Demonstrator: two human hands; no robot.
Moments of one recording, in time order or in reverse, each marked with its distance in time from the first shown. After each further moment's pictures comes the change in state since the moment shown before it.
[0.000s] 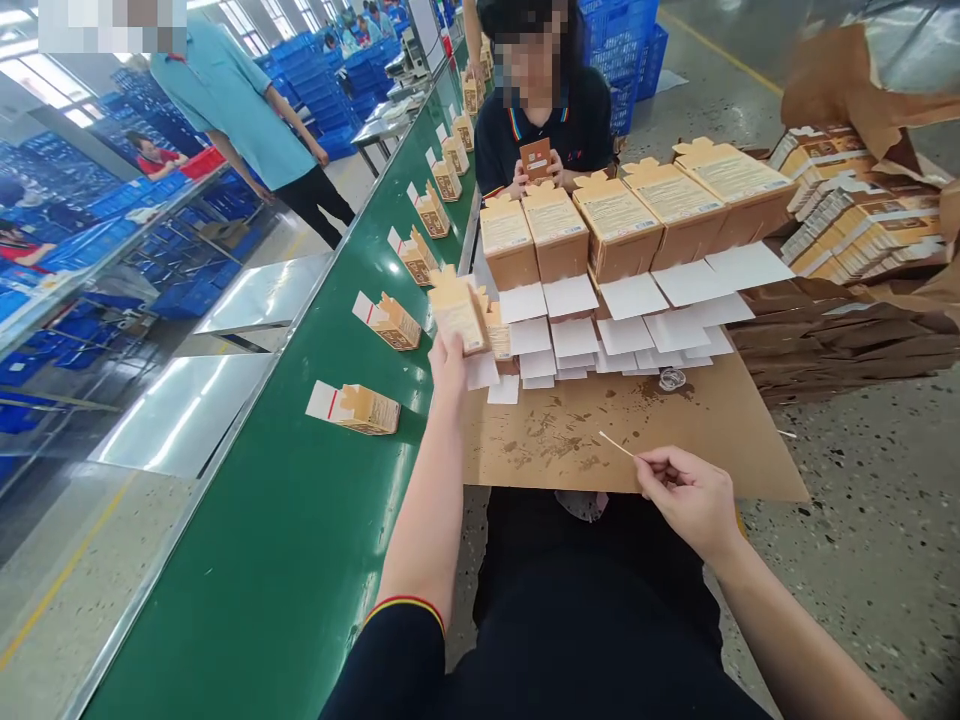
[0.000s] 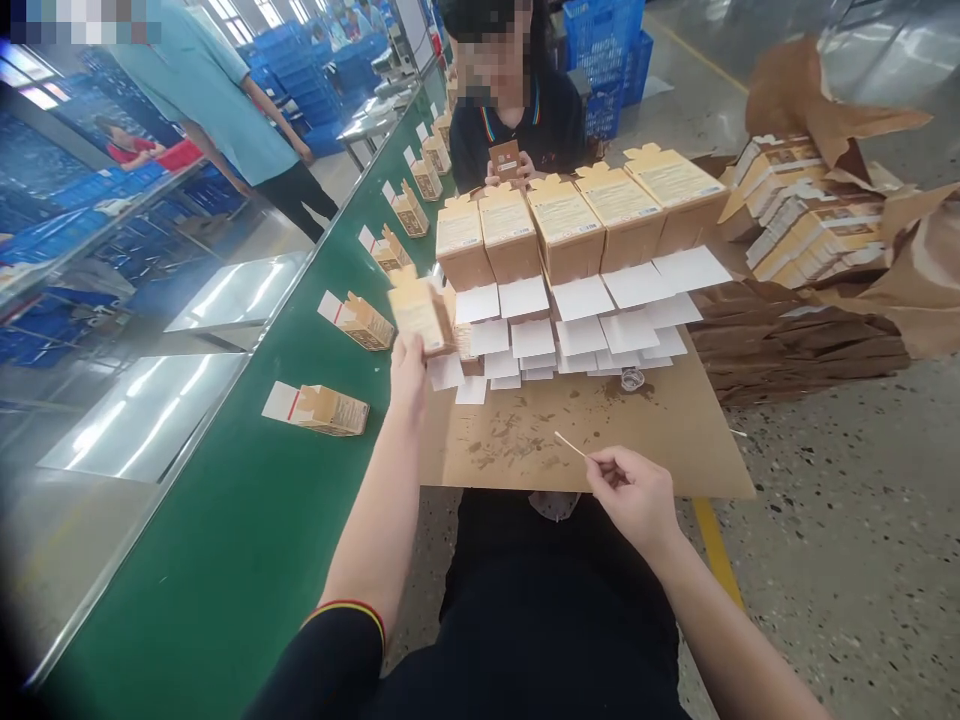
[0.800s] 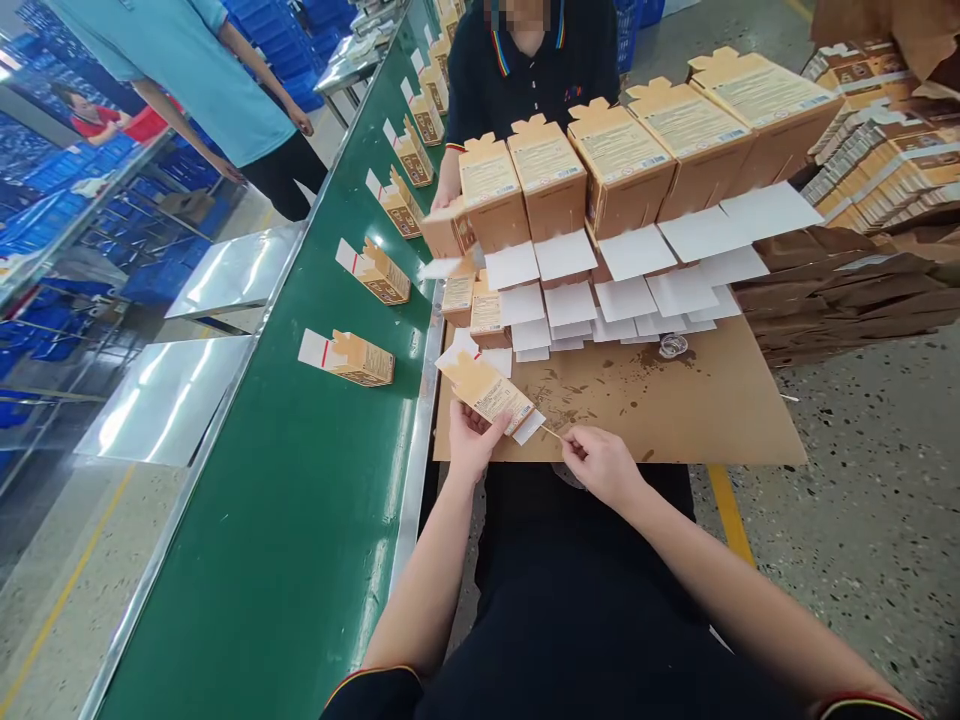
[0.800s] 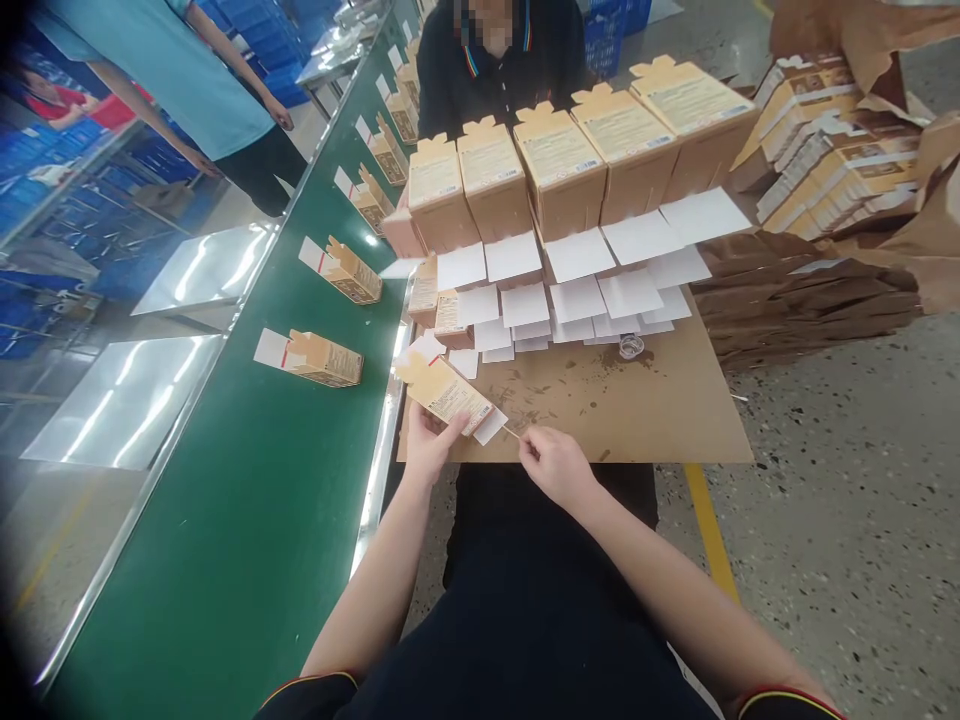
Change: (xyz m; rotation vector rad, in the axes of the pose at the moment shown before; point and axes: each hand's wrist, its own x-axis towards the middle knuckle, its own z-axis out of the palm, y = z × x) left_hand -0.158 -0.017 -0.026 -0.063 -0.150 -0.241; right_hand -0.015 0.019 0.089 -0.136 -0.252 -0.230
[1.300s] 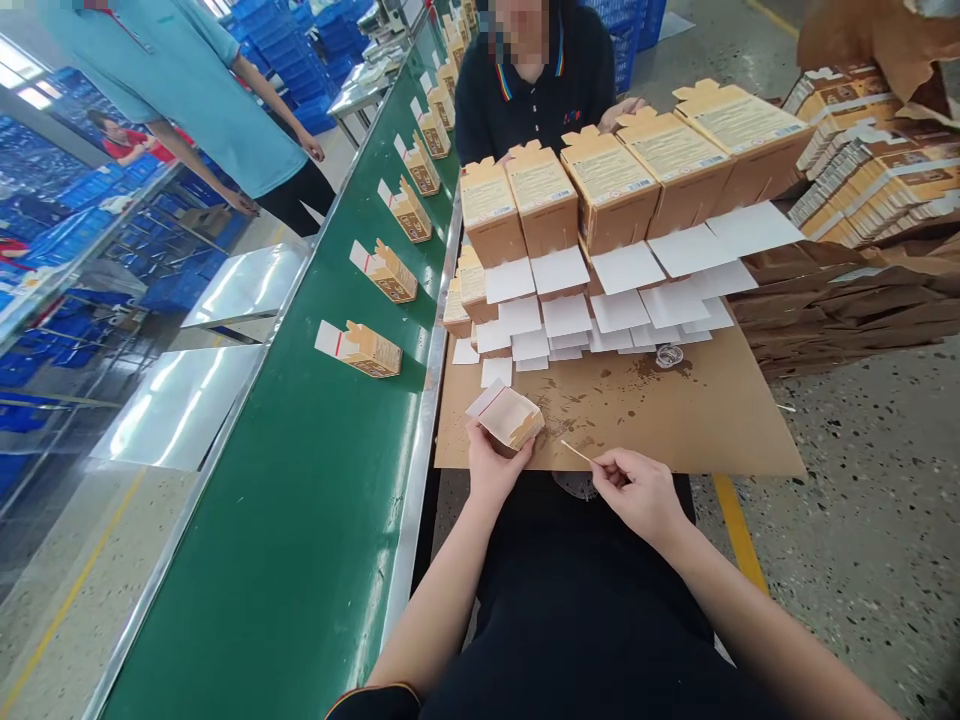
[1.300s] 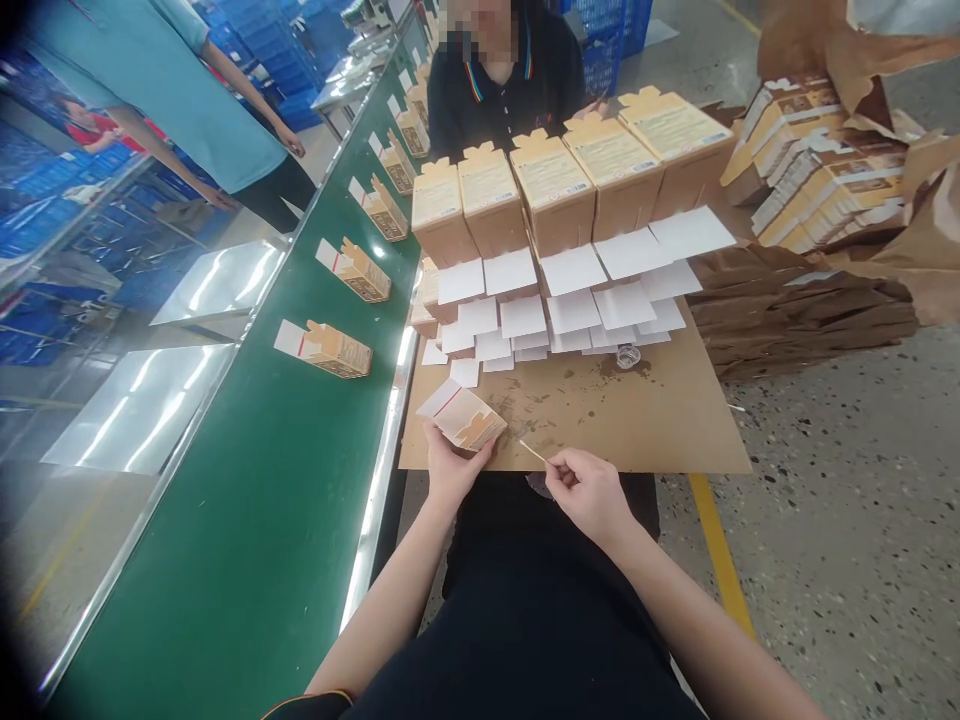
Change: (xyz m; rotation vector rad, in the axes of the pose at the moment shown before) left_hand -0.034 -0.014 0.022 0.282 0.116 0.076; right_hand -0.023 -0.016 -0.047 0.124 0.085 0.227
